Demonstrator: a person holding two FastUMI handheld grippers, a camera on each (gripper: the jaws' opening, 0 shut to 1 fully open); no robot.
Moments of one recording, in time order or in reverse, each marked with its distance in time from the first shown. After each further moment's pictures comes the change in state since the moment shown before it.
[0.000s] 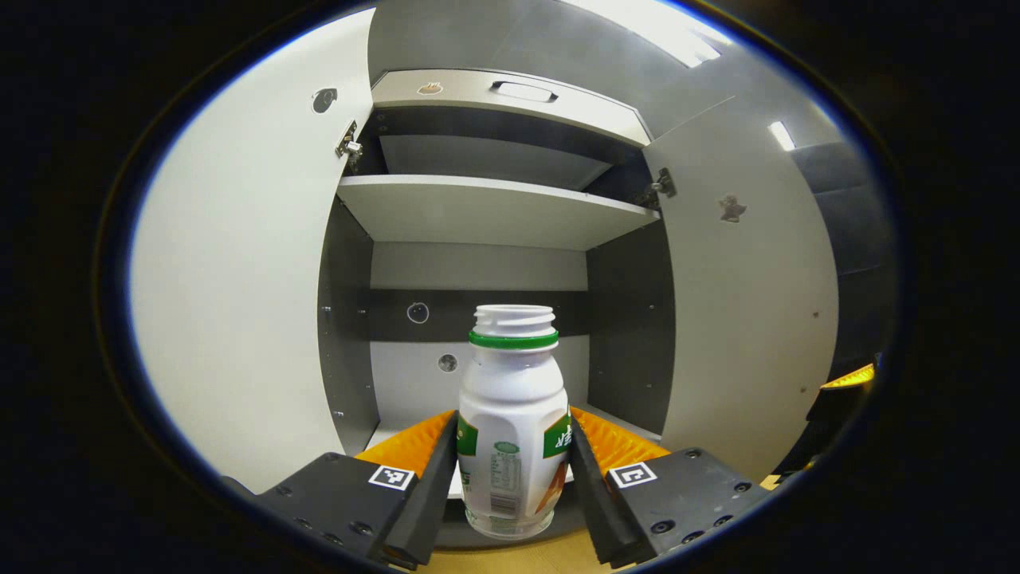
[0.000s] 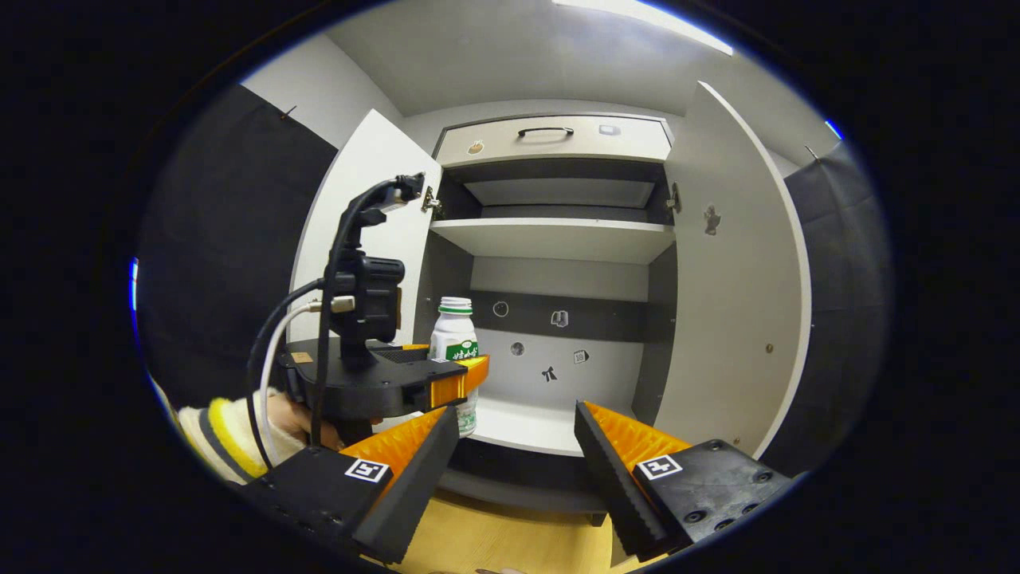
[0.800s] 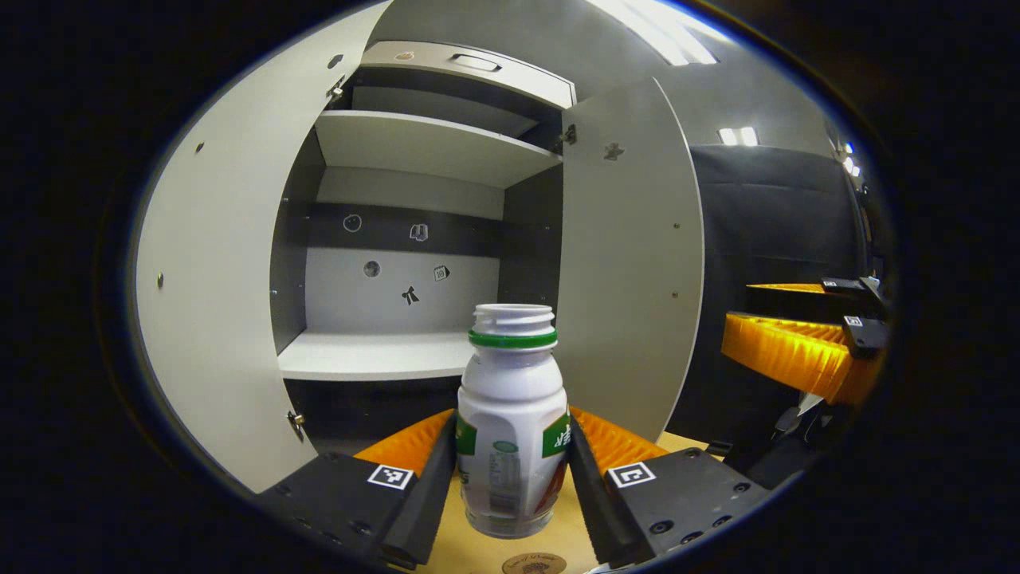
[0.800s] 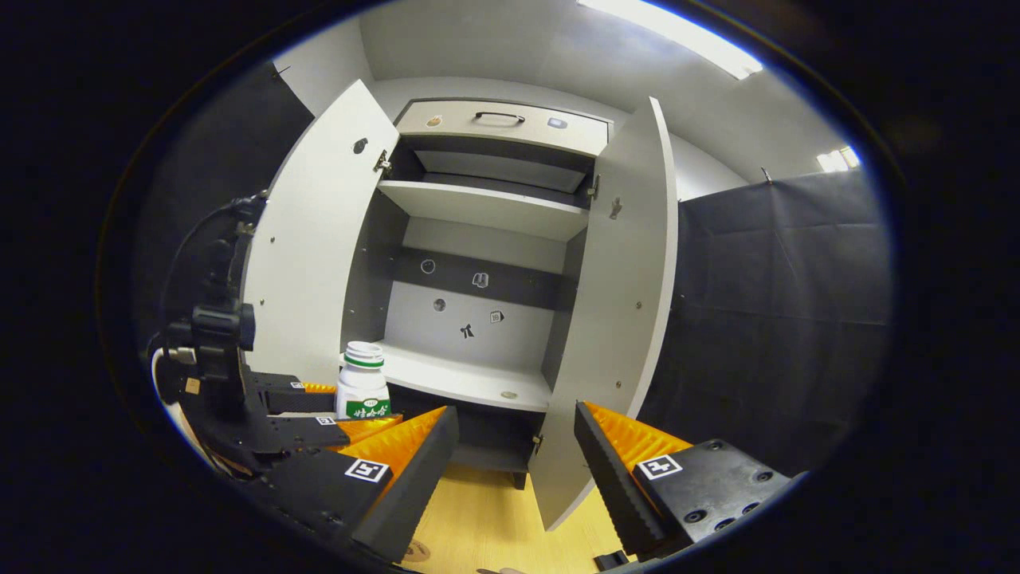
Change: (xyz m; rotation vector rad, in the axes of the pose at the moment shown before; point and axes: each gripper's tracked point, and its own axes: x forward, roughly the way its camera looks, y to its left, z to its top) left arm -0.105 -0.097 -0.138 -0.099 0.166 -0.243; right arm -0.075 -0.067 -0.046 -0.140 0.112 -0.278
